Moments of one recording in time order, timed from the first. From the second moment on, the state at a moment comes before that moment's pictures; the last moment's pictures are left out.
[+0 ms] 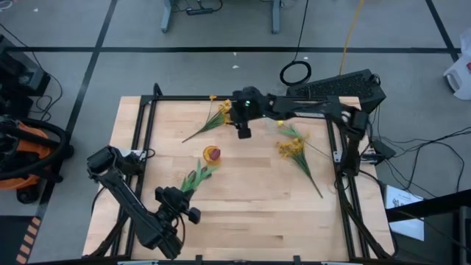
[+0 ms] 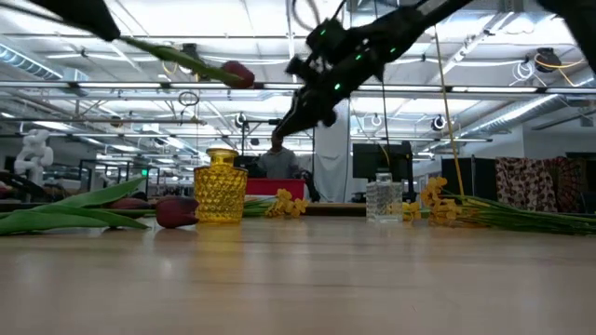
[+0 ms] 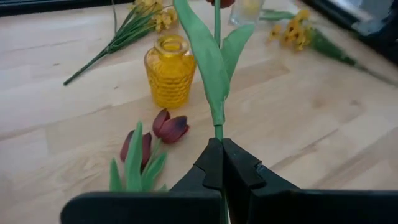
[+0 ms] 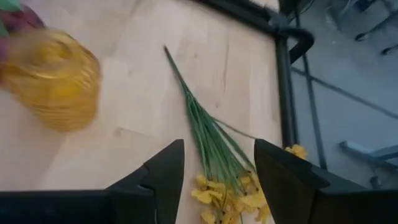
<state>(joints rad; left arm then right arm) -0.88 1.86 1.47 -1.57 -0.90 -2.24 -0.39 1.90 1.43 -0.17 -0.17 -0.61</state>
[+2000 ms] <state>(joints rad) -0.34 1.51 1.33 -1.57 -0.81 -1.43 0.26 1.28 0.69 -0.05 -0.05 0.37</state>
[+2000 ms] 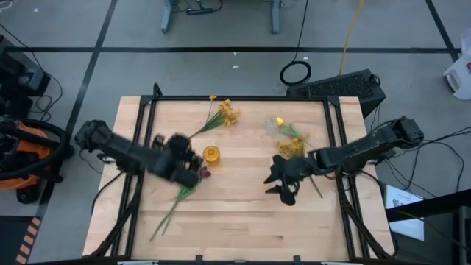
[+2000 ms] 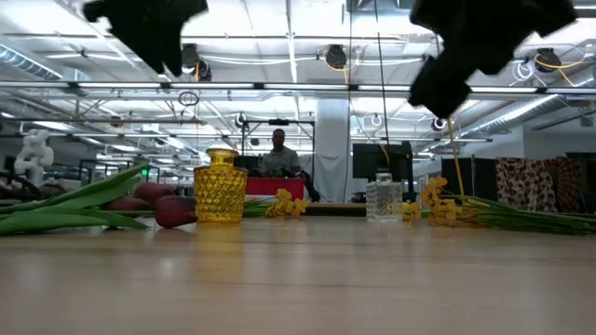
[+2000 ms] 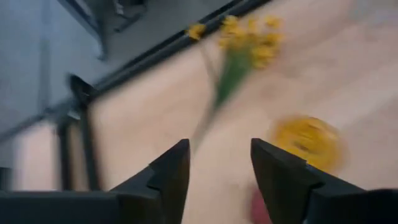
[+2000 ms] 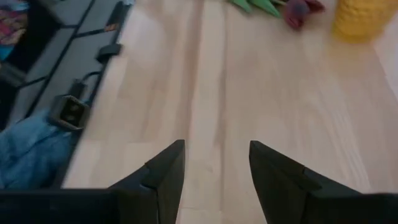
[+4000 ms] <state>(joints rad) 0.51 1.54 0.50 0.02 -0.19 -0.02 0.51 1.29 0.60 0.24 0.45 0.43</state>
